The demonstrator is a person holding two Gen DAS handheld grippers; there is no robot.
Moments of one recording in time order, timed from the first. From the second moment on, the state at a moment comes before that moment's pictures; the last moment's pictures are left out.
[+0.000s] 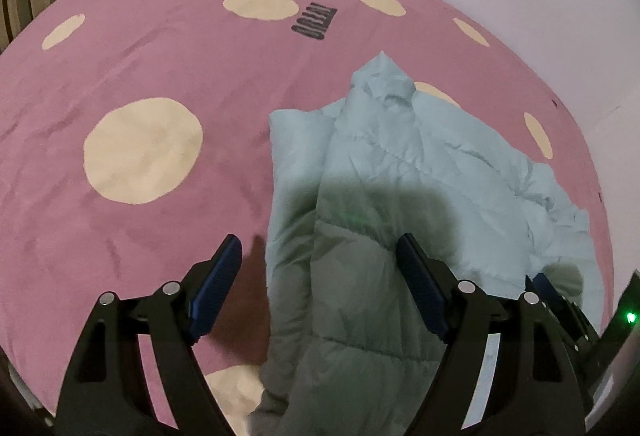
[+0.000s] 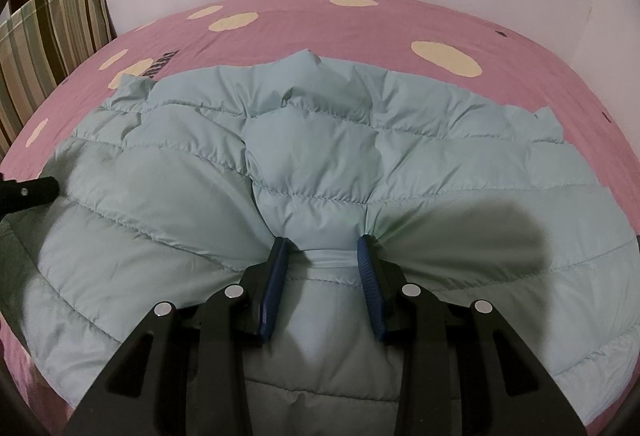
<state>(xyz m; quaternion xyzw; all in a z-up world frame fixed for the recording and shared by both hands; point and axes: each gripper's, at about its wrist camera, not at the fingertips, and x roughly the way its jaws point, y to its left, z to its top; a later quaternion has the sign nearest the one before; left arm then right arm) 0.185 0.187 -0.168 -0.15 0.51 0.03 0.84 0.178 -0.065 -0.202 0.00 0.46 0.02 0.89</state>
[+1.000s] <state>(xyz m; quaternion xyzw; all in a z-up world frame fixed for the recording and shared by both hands) 0.183 0.140 -0.143 -0.13 0.48 0.04 0.86 0.177 -0.064 -0.203 0.01 0.46 0.02 0.89</state>
